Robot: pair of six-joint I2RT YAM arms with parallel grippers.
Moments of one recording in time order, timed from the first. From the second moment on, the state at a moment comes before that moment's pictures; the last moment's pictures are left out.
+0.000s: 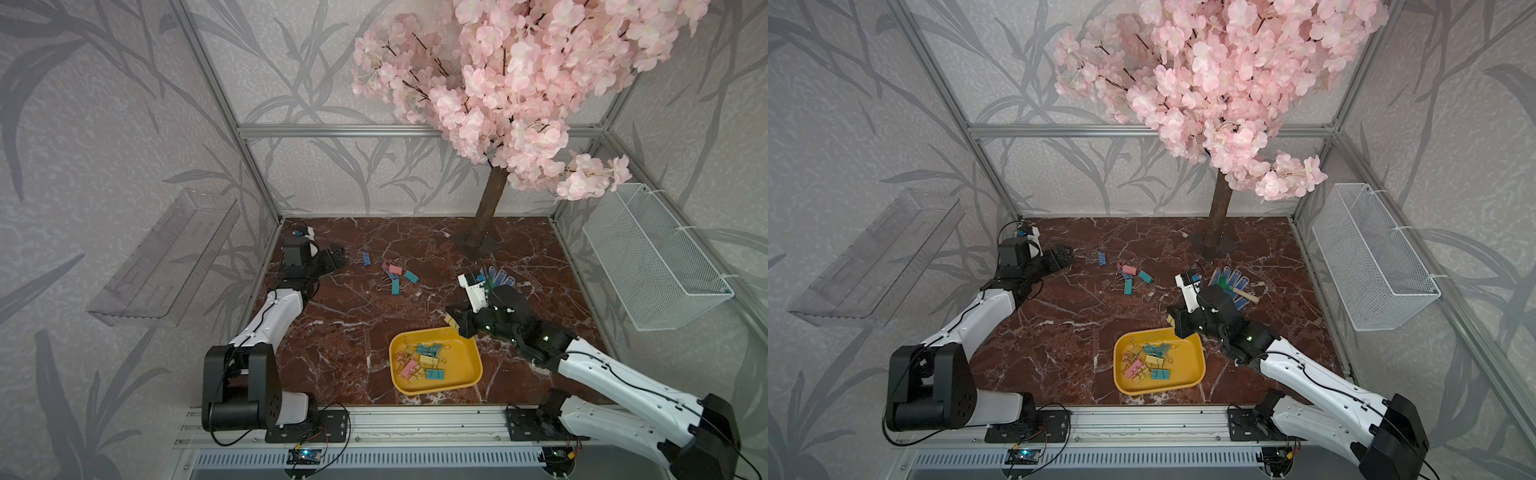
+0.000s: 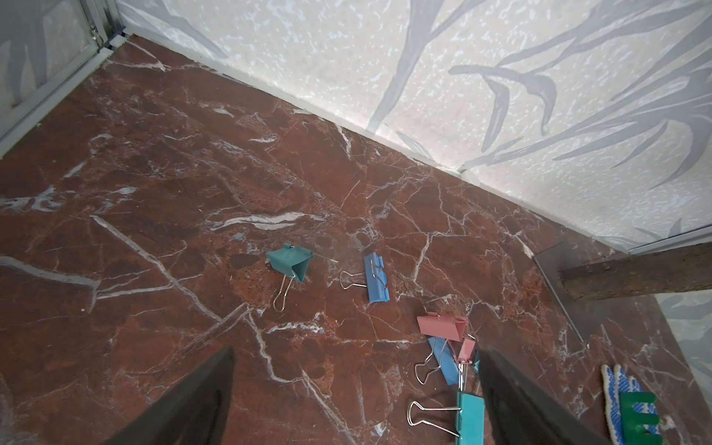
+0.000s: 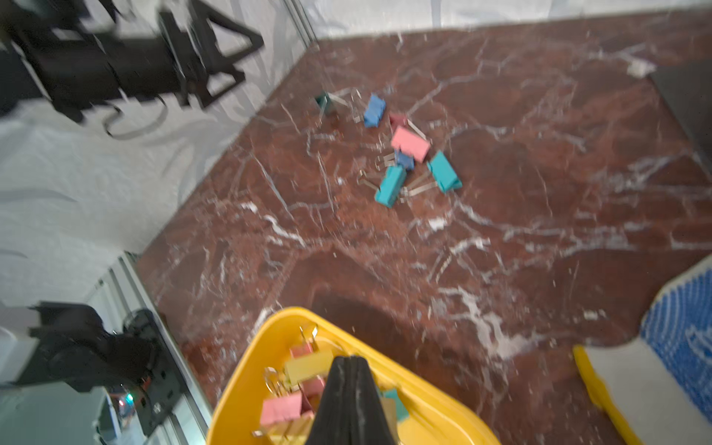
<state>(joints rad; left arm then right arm) 0.02 1.38 0.88 -0.04 0.14 -0.36 0.79 0.99 0.66 -0.28 -0.09 0.43</state>
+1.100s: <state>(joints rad) -0.14 1.87 1.19 -0.33 -0.29 -0.31 0.98 1.00 0.71 -0.16 0.02 0.40</state>
